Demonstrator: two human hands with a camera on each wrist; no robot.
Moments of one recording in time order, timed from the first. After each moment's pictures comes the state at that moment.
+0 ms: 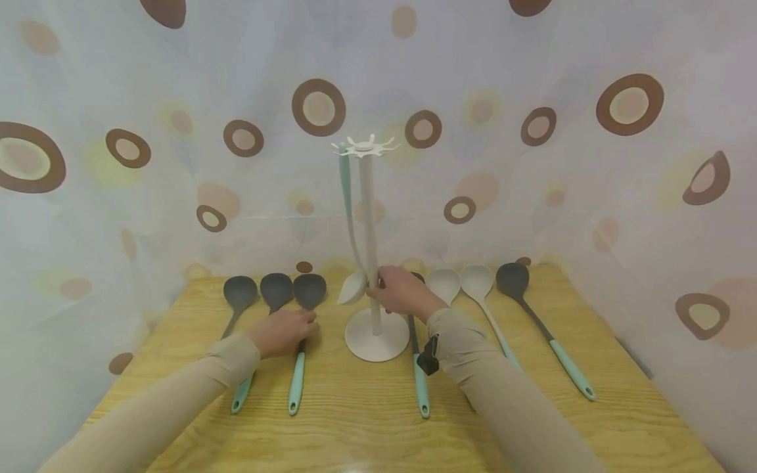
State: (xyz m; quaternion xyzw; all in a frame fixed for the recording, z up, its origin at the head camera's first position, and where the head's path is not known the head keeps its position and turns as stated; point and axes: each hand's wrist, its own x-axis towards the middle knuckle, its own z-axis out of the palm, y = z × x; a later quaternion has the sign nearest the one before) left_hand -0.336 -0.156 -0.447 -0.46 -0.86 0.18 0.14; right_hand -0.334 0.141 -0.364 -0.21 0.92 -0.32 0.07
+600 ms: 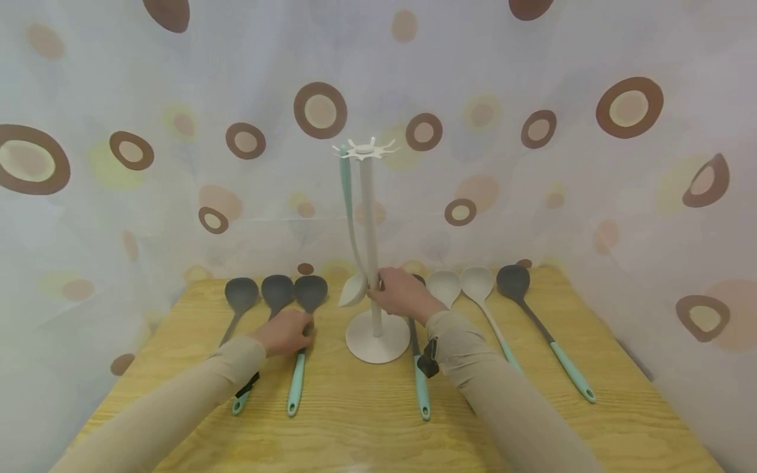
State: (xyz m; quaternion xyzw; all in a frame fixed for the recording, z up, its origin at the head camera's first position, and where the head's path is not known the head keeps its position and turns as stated) left_hand -0.335 -0.145 -0.443 -0.24 -0.96 -0.13 -0.06; right_hand -0.332 0.140 -0.366 -0.20 0.92 -0.32 0.06
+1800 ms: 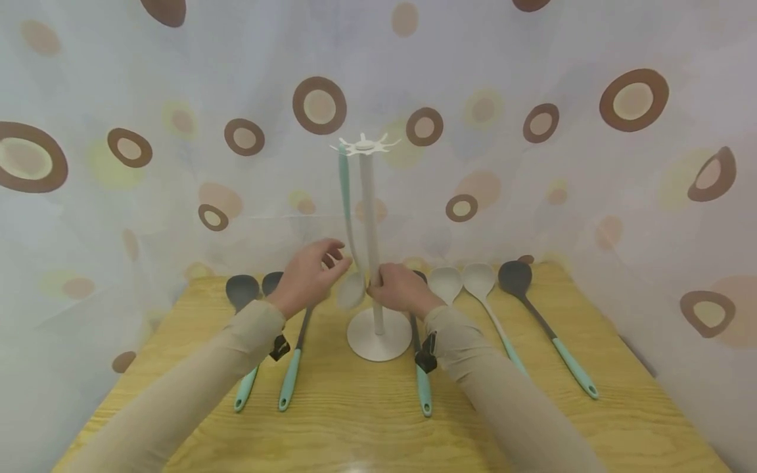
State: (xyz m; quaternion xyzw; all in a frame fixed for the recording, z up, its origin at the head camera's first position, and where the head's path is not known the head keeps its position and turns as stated) left_hand -0.328 -0.078 -0.339 -0.25 -0.90 -0.30 0.17; right_hand -0.334 0.136 -0.363 -0.18 0.93 -0.31 0.05
